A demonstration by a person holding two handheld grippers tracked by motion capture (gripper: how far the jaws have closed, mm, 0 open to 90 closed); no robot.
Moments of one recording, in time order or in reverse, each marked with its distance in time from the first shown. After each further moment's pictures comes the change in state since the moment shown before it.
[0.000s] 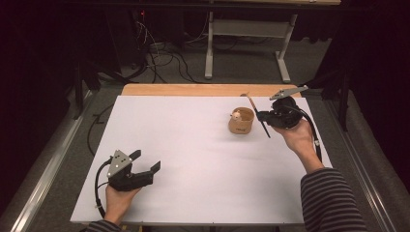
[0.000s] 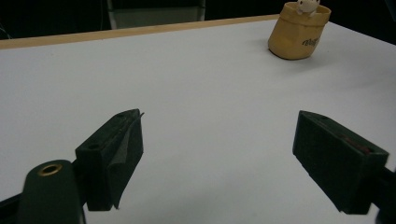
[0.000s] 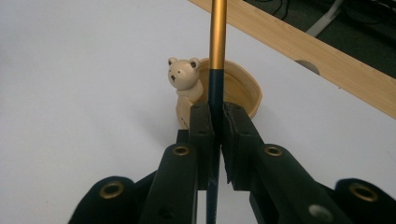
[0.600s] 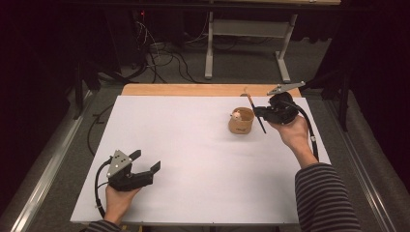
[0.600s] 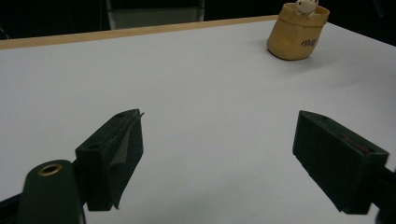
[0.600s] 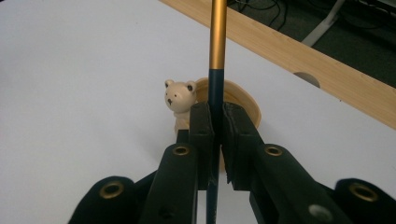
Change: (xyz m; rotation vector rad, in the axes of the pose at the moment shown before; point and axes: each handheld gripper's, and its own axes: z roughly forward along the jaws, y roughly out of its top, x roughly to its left) left arm 0.000 0.000 0.000 -0.001 -0.004 0.001; right arm -0.002 0.011 0.009 -0.035 0.000 0.027
